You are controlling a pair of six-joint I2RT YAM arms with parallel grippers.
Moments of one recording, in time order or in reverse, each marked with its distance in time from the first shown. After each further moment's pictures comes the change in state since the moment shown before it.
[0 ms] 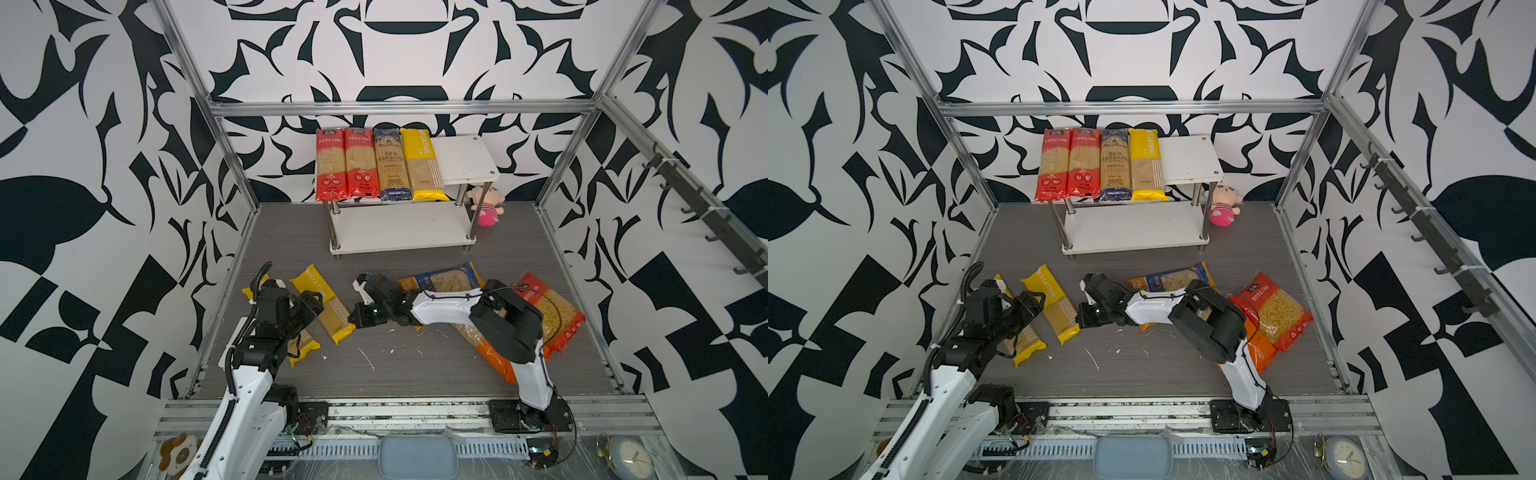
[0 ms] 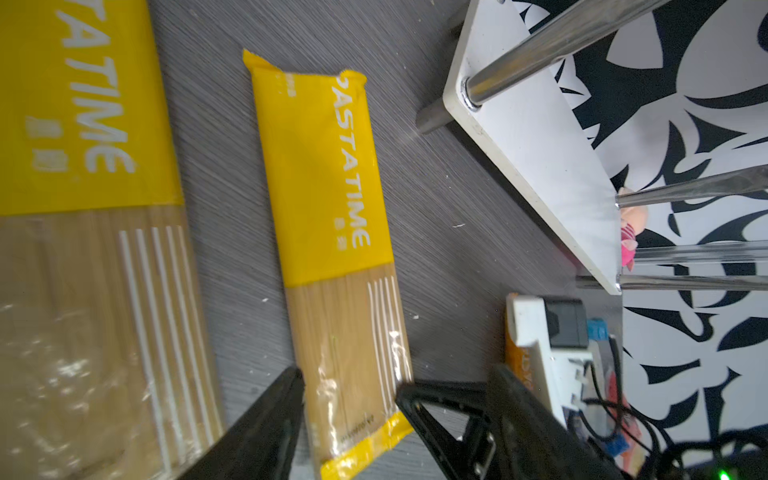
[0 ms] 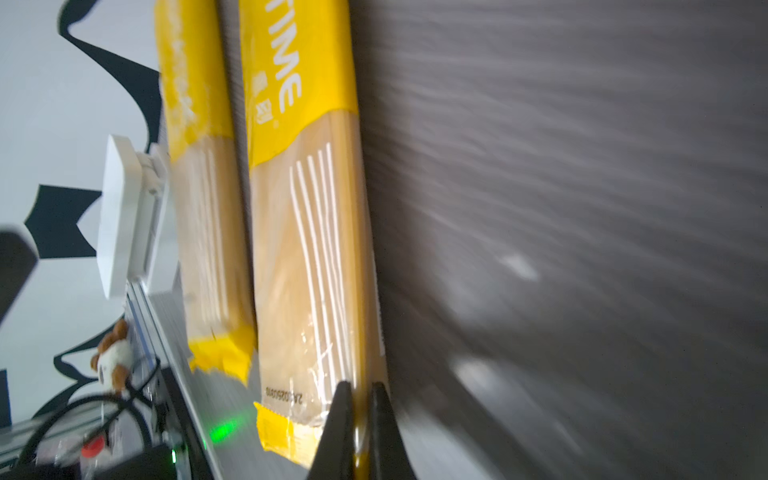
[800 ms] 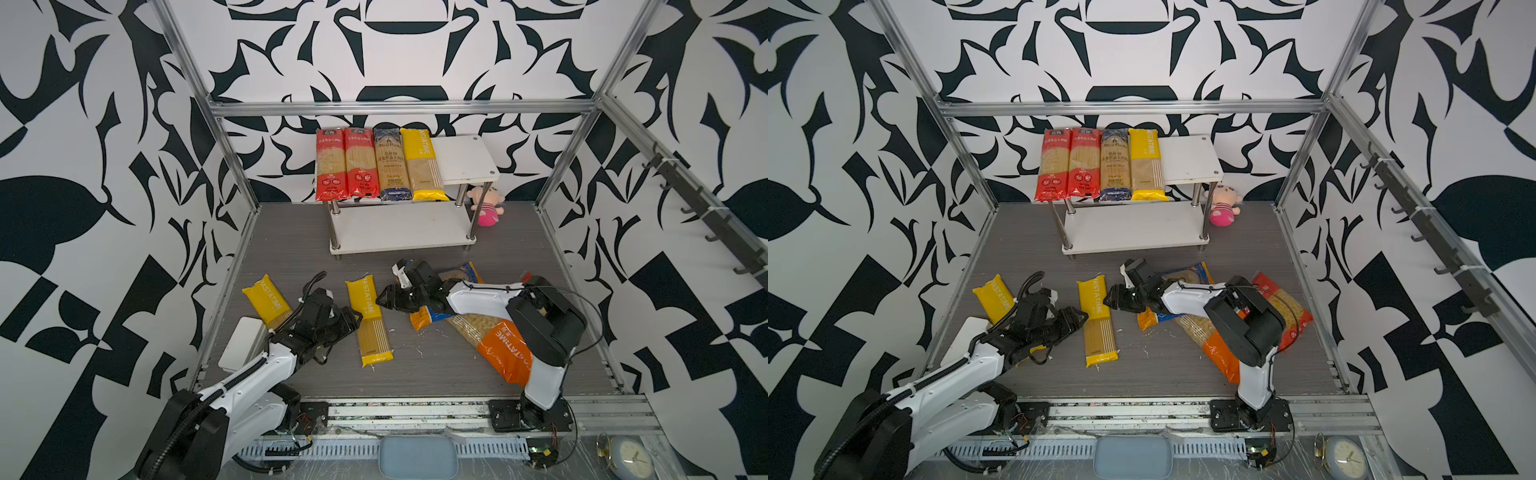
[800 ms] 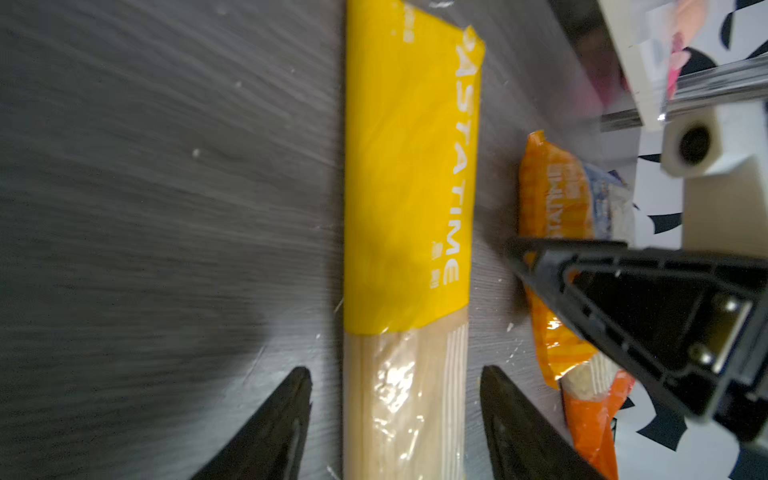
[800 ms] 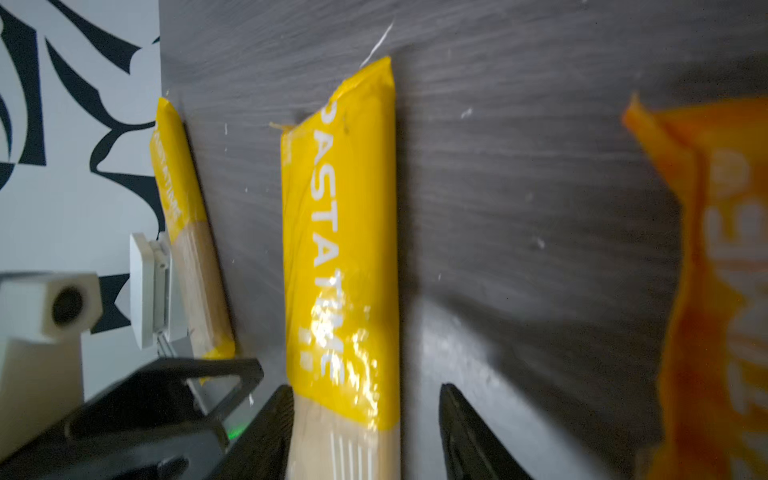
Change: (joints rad) left arm -0.354 0.338 -0.149 0.371 0.050 -0.114; right arm -0.186 -0.077 -0.092 0.023 -0.043 0.058
